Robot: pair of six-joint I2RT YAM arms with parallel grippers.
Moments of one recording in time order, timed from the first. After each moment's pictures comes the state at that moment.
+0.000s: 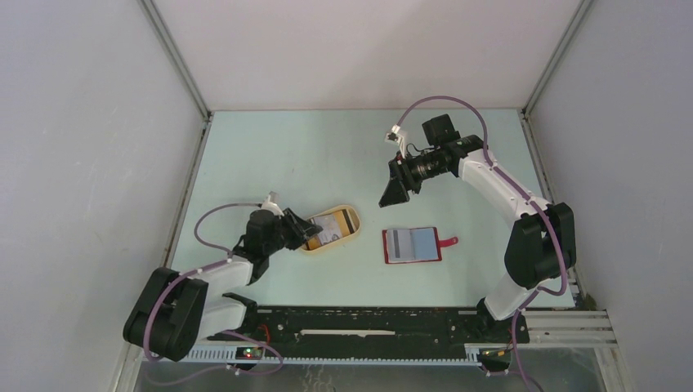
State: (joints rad) left arm -0.32 1.17 0.21 0.46 0.29 -0.96; right arm 0.37 1.66 1.41 -0.79 -0.97 -0.26
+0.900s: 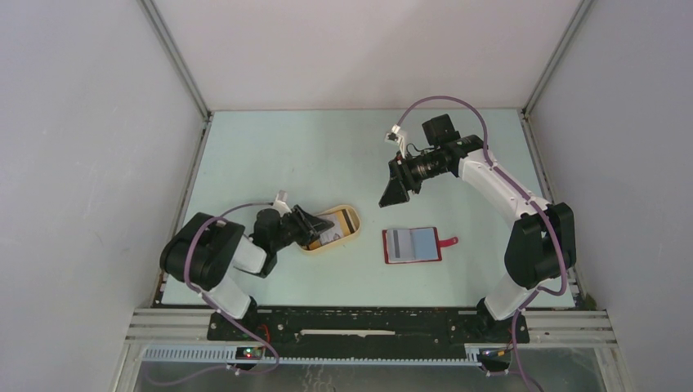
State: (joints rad) left arm -0.31 1.61 0.21 1.01 0.45 -1.12; right arm 0.37 1.66 1.41 -0.79 -0.97 -0.26
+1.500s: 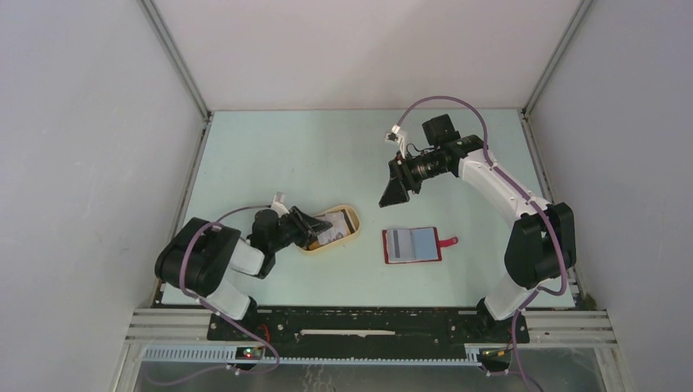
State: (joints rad) left arm -0.30 1.60 0.20 1.01 0.46 -1.18; right arm 0.37 1.66 1.41 -0.79 -0.97 -0.26
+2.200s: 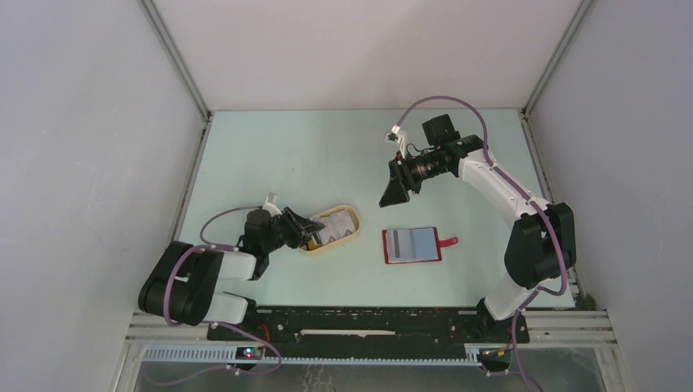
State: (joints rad) left arm -0.25 1.39 0.19 0.74 0.45 -1.11; right arm 0.37 1.66 1.41 -0.79 -0.97 -0.27
